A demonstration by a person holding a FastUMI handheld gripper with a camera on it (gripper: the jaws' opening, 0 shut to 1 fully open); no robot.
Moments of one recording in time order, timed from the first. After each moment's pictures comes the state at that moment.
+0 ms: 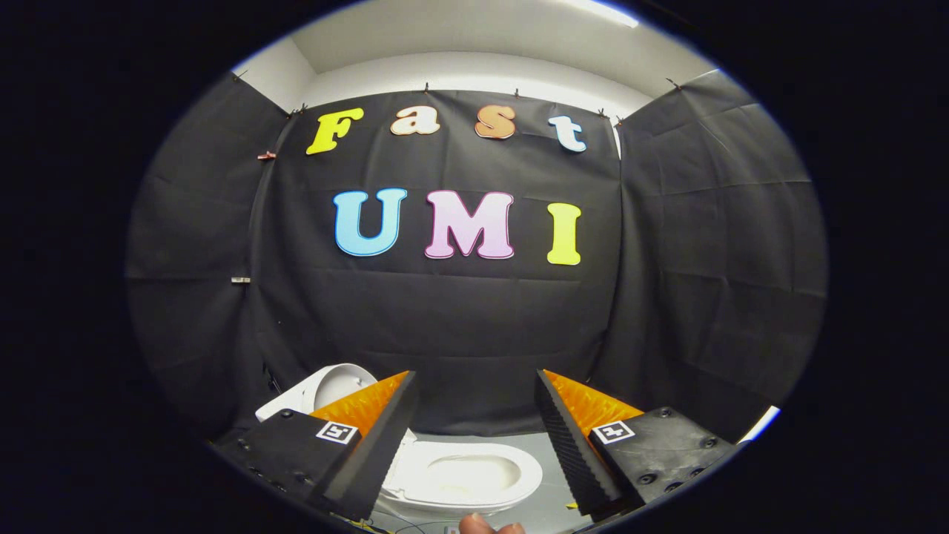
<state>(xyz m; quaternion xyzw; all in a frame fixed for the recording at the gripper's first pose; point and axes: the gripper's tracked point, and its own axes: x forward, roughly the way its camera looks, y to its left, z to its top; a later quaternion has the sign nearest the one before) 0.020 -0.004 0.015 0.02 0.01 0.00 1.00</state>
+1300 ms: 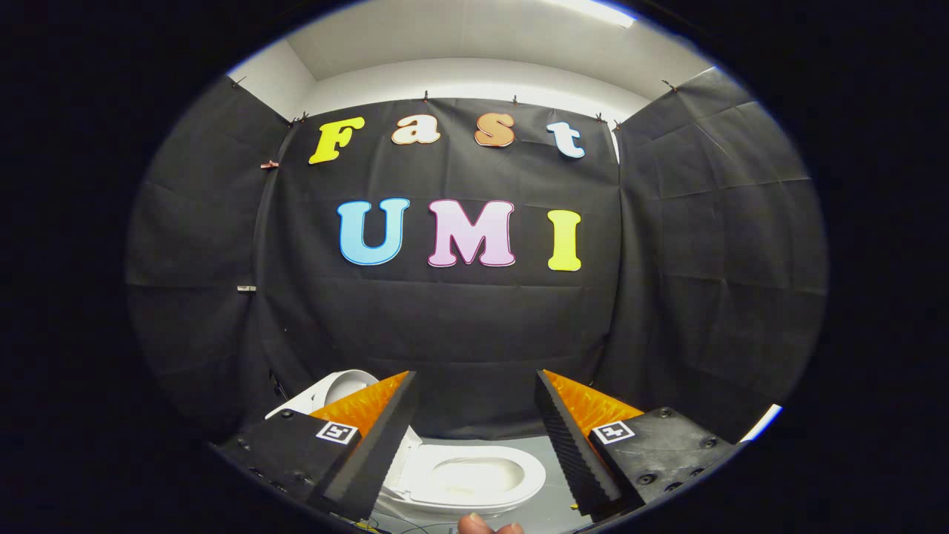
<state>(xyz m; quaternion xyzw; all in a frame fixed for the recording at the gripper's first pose) 0.004 -0.010 0.021 0.03 0.00 0.01 1.00</state>
